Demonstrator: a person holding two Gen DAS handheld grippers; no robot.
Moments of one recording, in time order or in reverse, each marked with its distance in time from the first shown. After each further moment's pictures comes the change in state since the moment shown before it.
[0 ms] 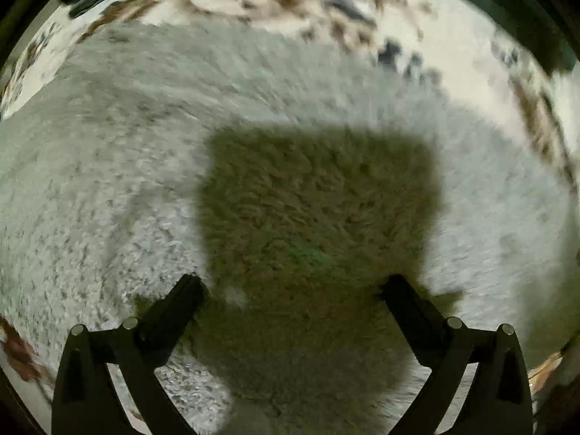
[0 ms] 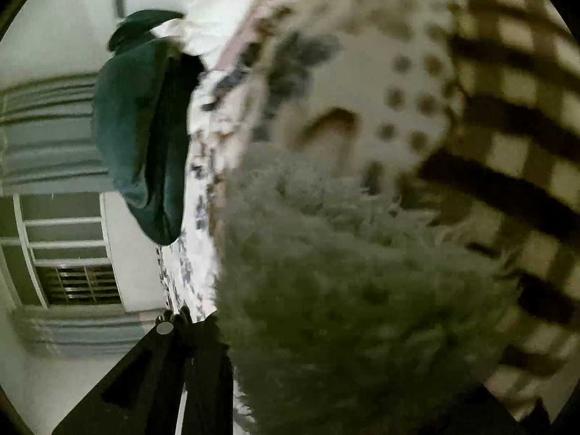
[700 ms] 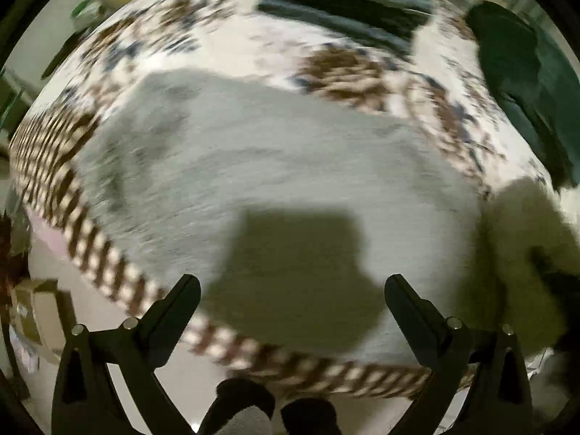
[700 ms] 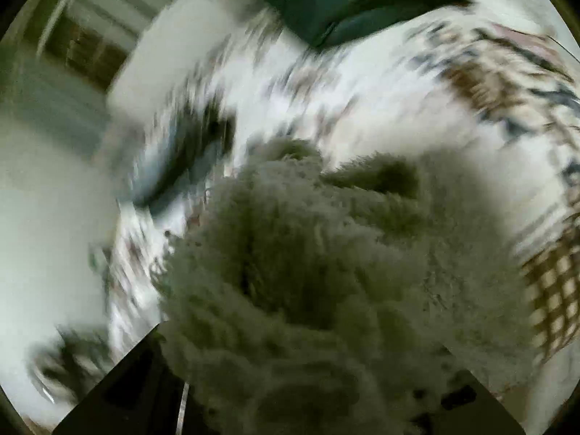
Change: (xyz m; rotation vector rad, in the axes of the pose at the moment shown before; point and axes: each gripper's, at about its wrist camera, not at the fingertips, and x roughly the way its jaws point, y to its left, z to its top) left arm -0.120 0.258 -0.042 -0.270 -0.150 0.017; right arm 0.098 0.226 -0.357 -0.818 0.276 -0.199
